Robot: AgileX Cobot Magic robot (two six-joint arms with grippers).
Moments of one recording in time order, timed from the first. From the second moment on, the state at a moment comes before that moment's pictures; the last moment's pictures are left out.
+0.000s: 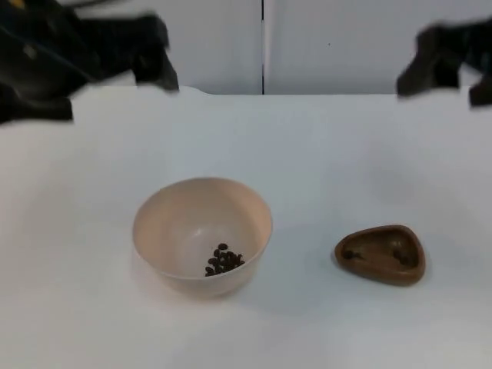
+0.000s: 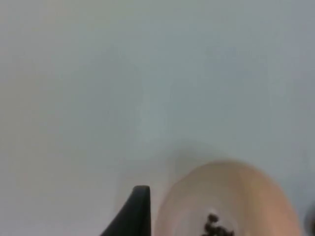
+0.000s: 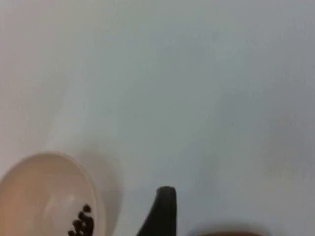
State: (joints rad) right arm 0.40 1.48 -0.96 0.30 0.31 -0.01; left arm -0.40 1.36 -0.85 0.02 0.30 -0.50
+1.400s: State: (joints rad) right arm 0.40 0.55 -0.78 0.29 0.62 -0.21; left arm -0.40 0.31 -0.84 0.25 0.90 -0.38
